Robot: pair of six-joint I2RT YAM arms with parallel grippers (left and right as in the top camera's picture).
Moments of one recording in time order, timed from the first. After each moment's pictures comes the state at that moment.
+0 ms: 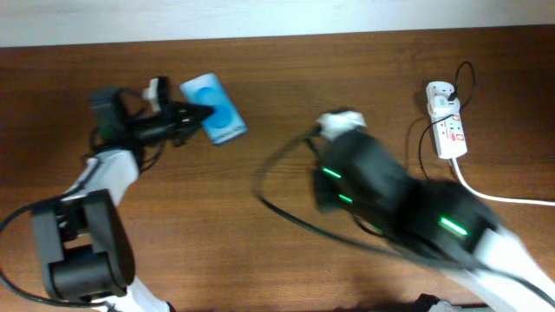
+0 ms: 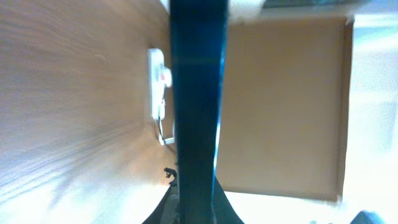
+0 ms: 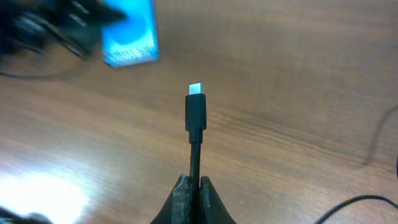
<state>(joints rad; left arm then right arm) 0.13 1.86 1.07 0.33 1.38 -1.02 0.81 1.21 1.56 -1.16 0.24 0.50</state>
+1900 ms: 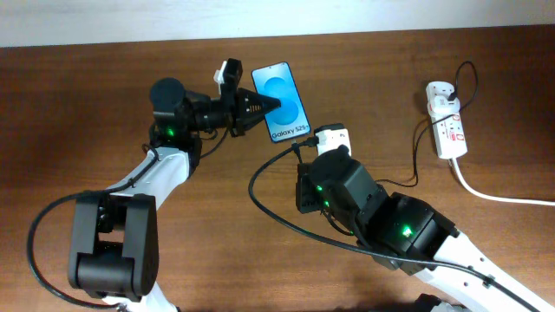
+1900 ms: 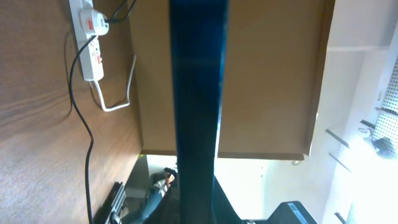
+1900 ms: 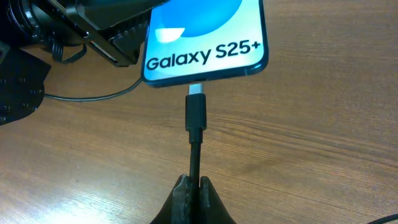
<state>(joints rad) -0.15 1.86 1.07 0.89 1.33 -1.61 0.81 1.18 1.16 -0.70 0.22 0.59</state>
